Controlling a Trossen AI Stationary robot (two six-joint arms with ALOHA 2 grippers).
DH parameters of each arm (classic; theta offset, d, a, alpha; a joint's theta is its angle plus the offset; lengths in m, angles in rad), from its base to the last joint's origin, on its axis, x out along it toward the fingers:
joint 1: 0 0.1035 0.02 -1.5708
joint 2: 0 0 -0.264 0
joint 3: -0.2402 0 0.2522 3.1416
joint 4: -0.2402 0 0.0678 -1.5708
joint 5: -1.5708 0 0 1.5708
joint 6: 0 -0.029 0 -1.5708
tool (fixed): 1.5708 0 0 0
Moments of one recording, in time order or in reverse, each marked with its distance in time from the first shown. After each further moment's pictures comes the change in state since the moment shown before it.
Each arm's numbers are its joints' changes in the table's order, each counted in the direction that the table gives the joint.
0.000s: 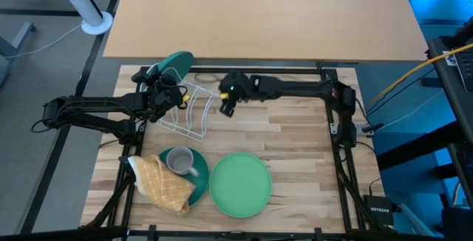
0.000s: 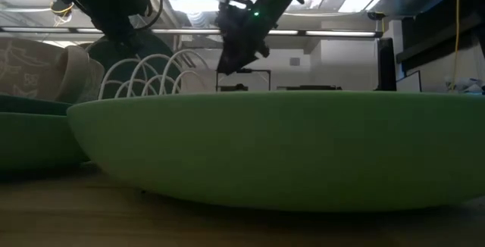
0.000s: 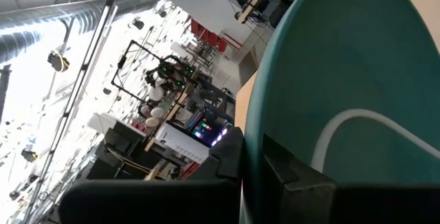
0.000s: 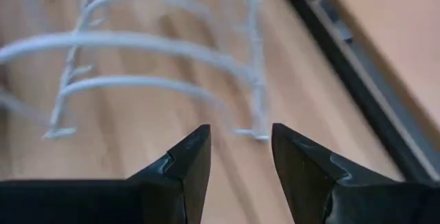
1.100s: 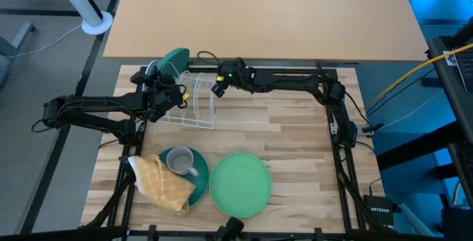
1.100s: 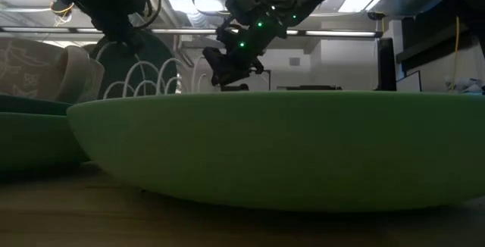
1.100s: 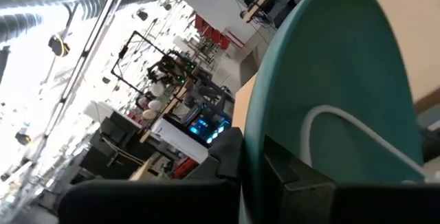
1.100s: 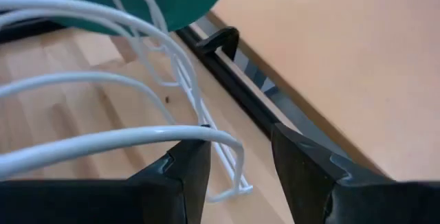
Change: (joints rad) left arm -0.019 0.000 0.000 -0.002 0.015 0.089; right arm -0.143 0.125 0.002 0.371 -0.144 -0.002
